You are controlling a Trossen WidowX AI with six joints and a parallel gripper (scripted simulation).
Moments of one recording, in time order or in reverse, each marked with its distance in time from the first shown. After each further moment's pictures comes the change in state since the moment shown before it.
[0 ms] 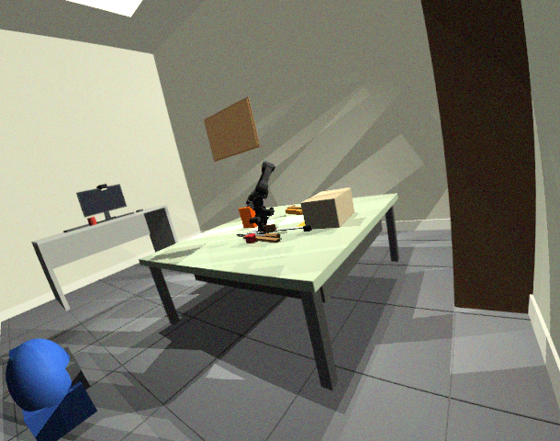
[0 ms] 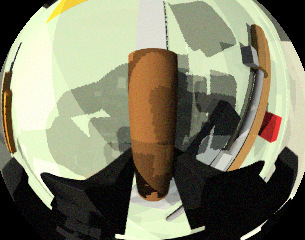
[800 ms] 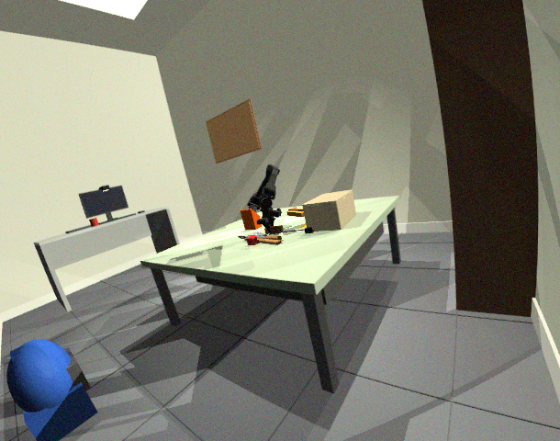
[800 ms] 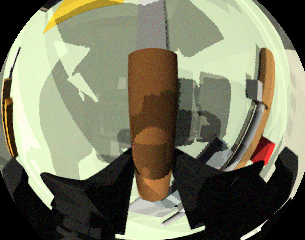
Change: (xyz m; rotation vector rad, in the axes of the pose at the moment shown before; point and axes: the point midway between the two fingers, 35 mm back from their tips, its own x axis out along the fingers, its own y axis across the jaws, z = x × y) arm 0.000 0.002 0.039 -0.043 0.000 0.005
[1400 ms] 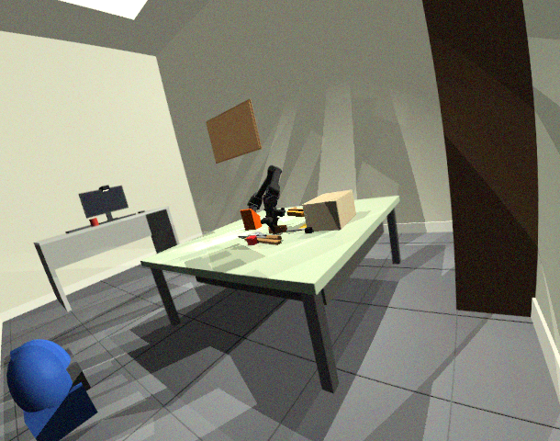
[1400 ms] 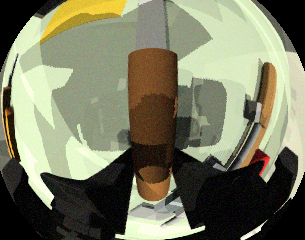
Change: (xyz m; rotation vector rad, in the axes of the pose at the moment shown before) arm 0.000 0.000 0.026 -0.005 0.000 0.001
